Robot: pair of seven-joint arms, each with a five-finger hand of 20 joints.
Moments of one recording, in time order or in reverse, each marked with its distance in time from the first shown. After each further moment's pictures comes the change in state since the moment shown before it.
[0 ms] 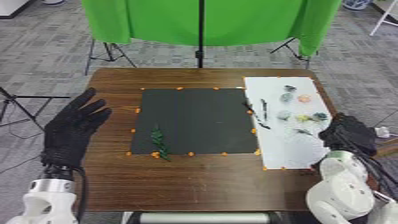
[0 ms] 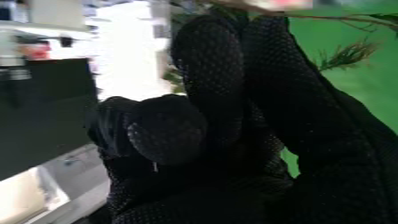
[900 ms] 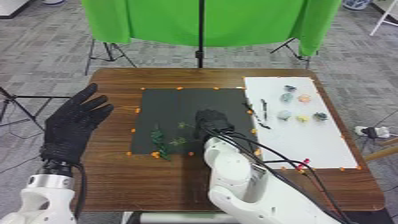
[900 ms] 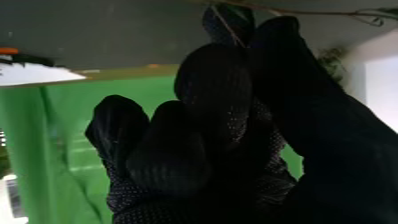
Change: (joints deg) left arm -0.8 1.1 -0.5 -1.3 0.3 0.2 -2.4; right arm 30.2 -30.1 -33.0 15.4 1.6 -21.9 -16.1
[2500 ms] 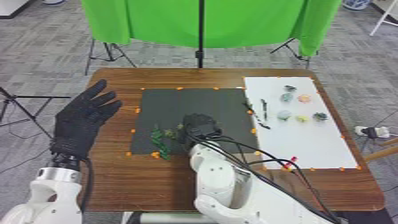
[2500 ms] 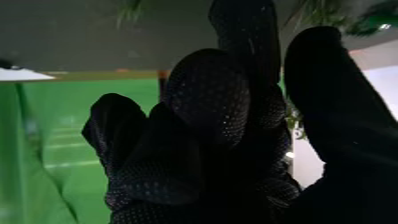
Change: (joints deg) left arm -3.5 0.4 2.3 1.2 0.6 -0.8 -1.6; right arm 2.5 -2.9 -5.3 2.2 -1.7 0.7 1.9
